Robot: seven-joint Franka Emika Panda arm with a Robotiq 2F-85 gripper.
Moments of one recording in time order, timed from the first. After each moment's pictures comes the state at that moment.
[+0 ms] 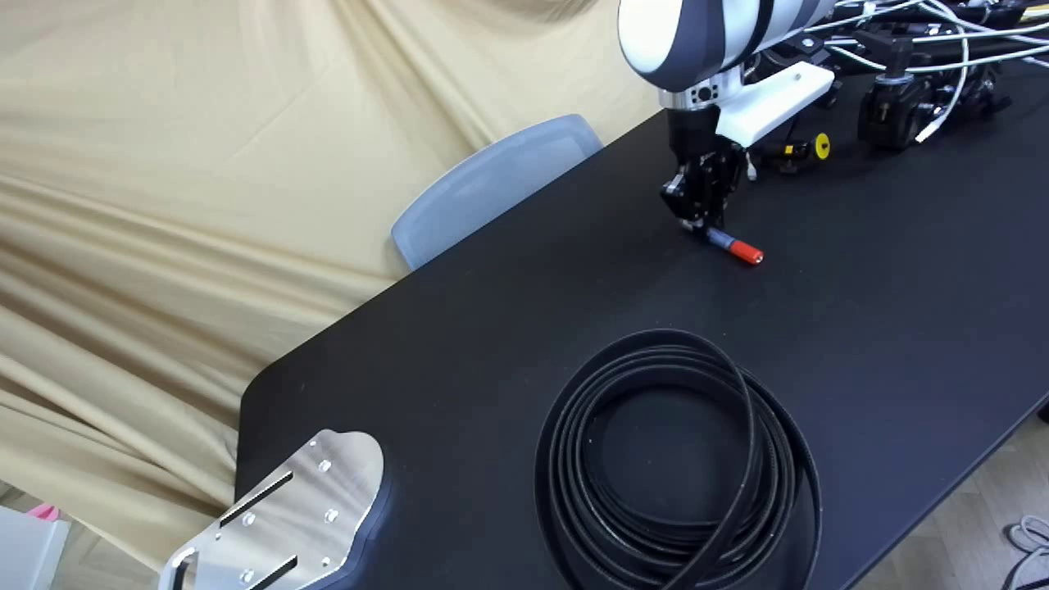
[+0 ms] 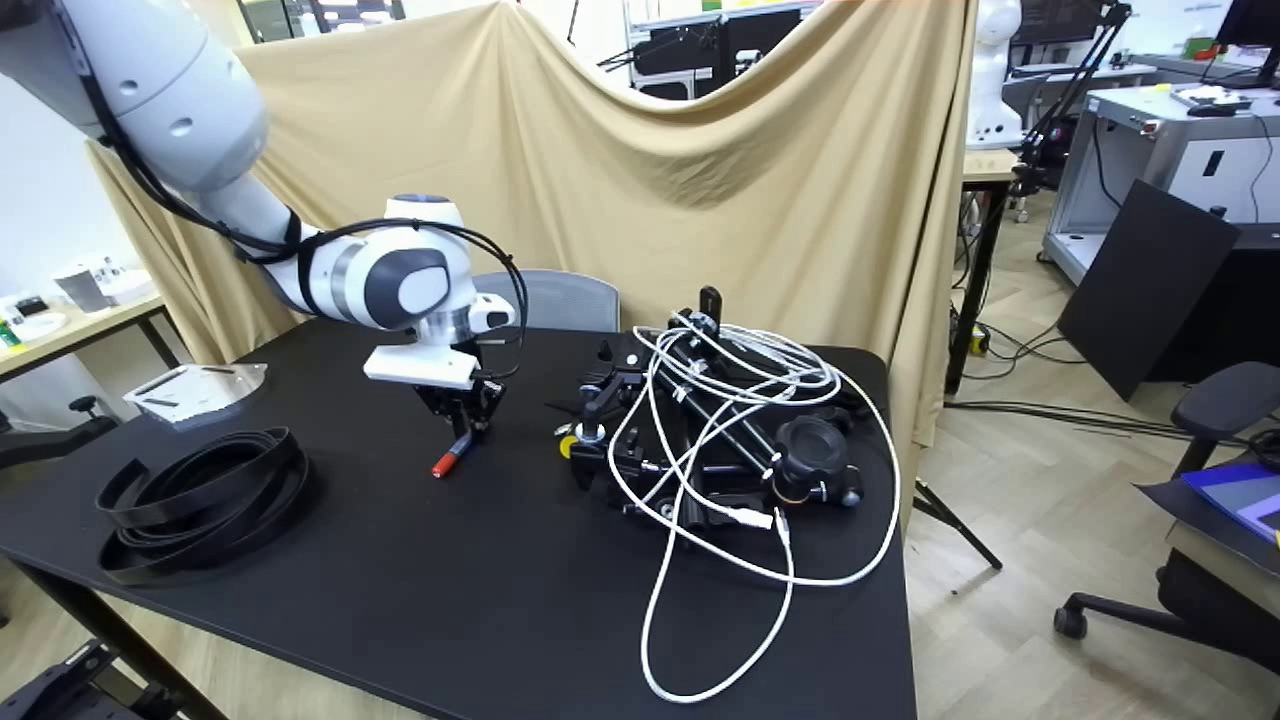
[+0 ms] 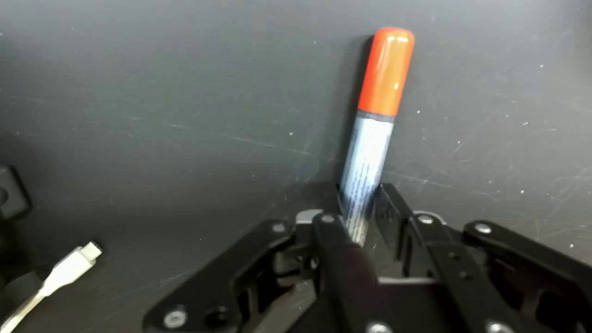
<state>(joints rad) 0.02 0.62 0.08 -1.97 0.12 2.55 -0.20</state>
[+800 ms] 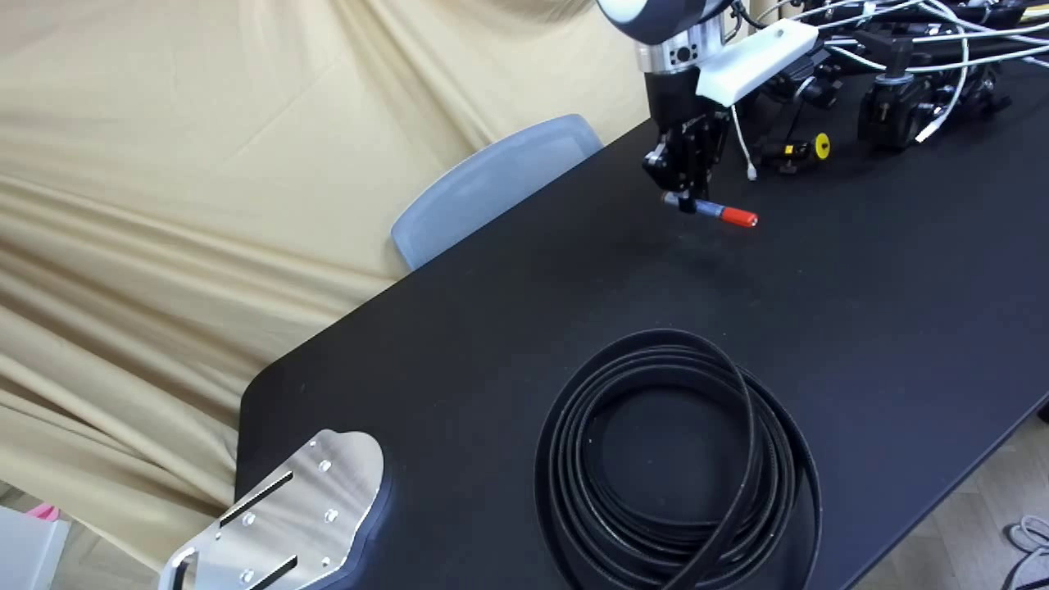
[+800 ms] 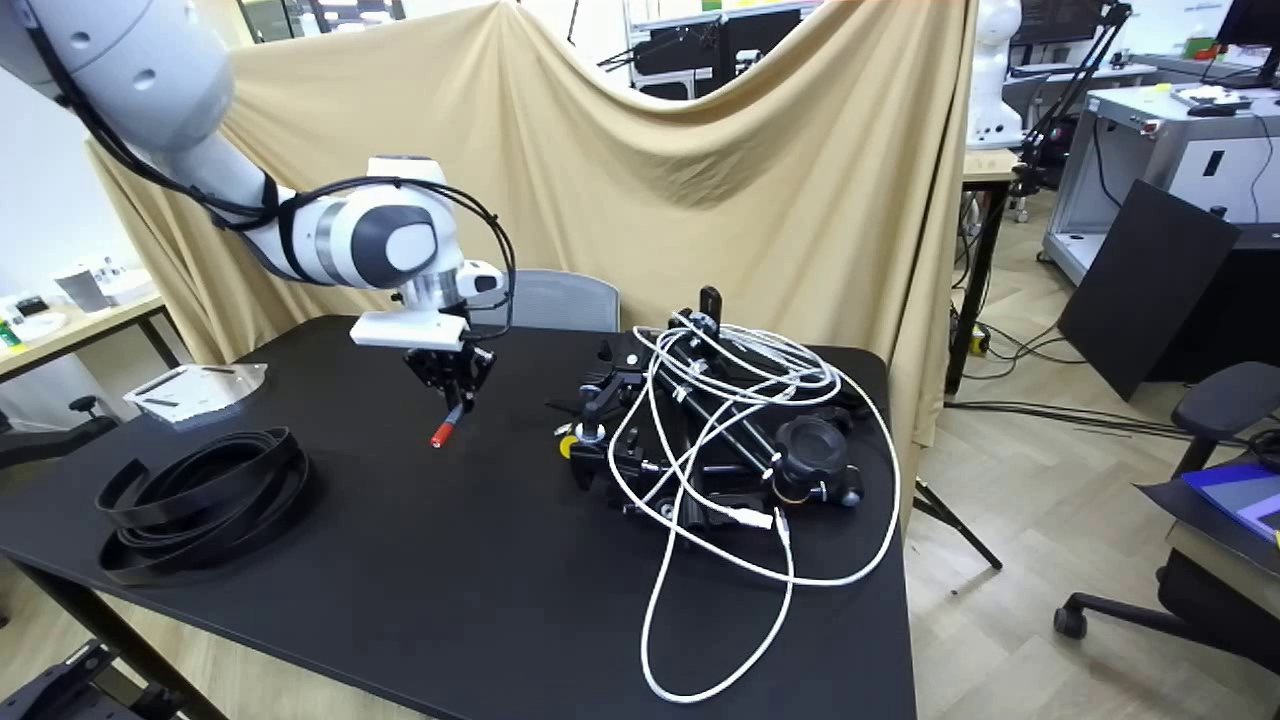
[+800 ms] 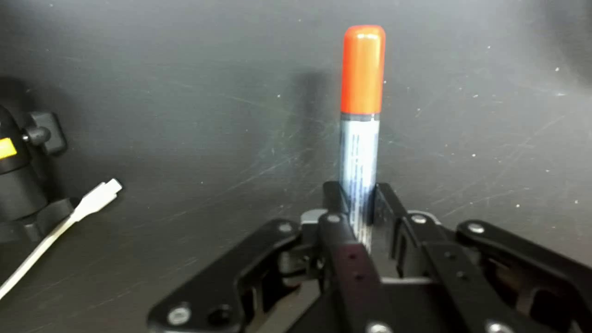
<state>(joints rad) 0.04 0.54 0.08 -1.95 0.07 2.46 -0.17</state>
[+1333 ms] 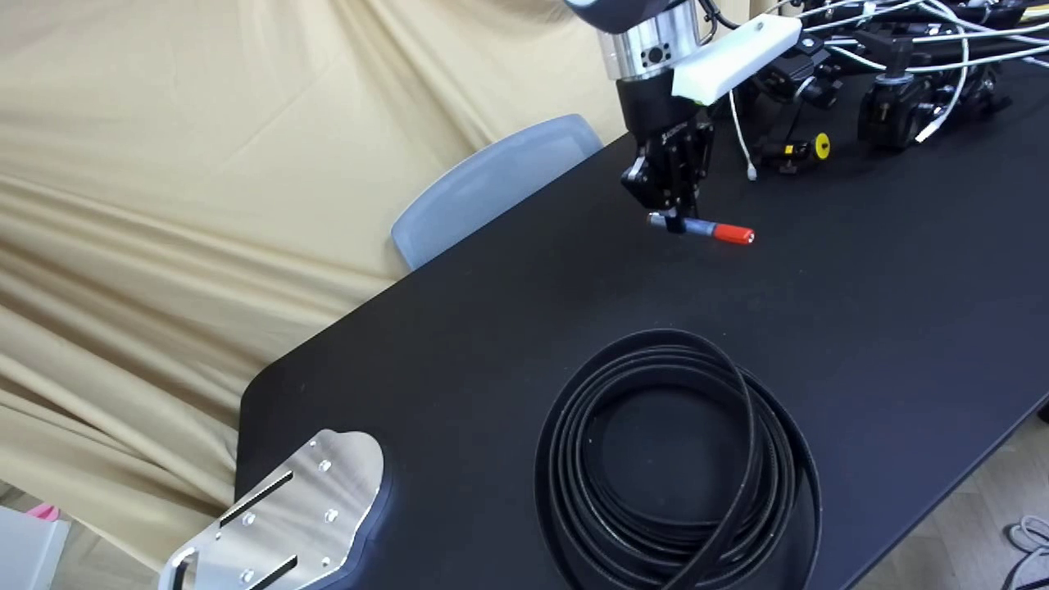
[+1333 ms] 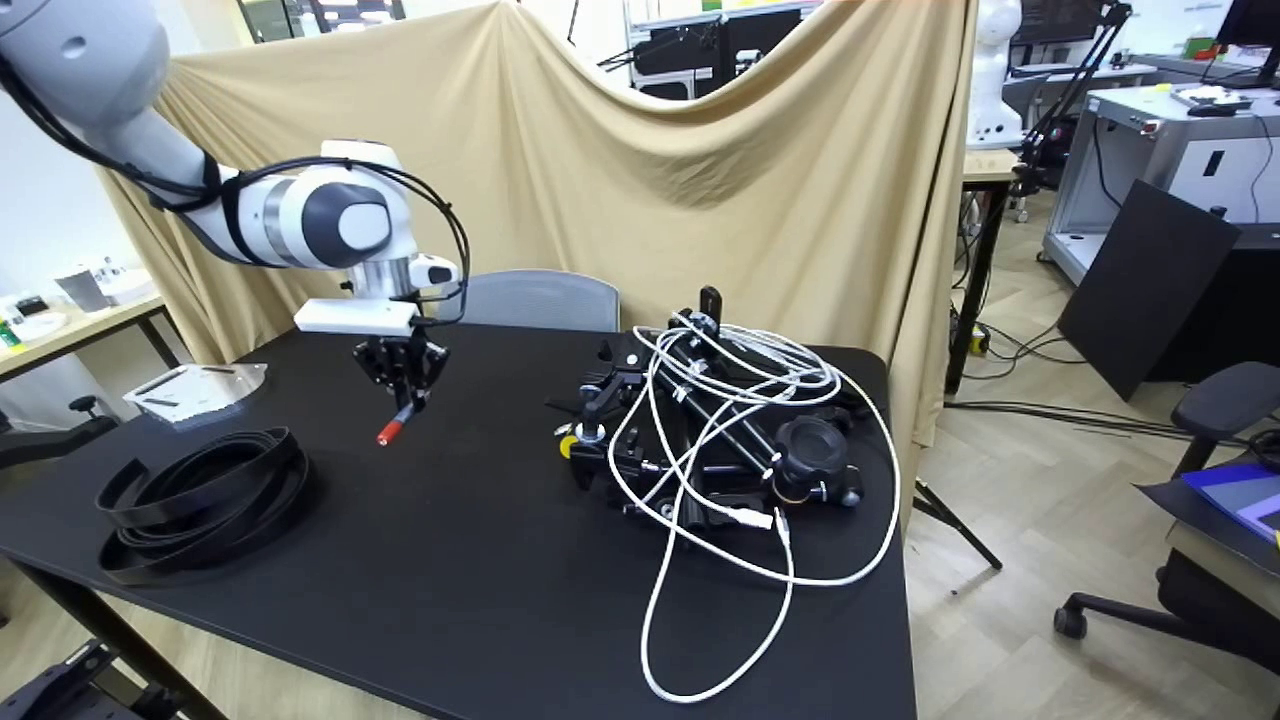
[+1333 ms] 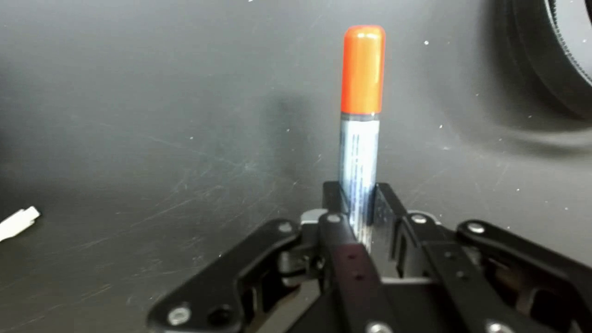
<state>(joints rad) 0.09 0.47 0.11 -1.99 0.08 2.36 -0.14</state>
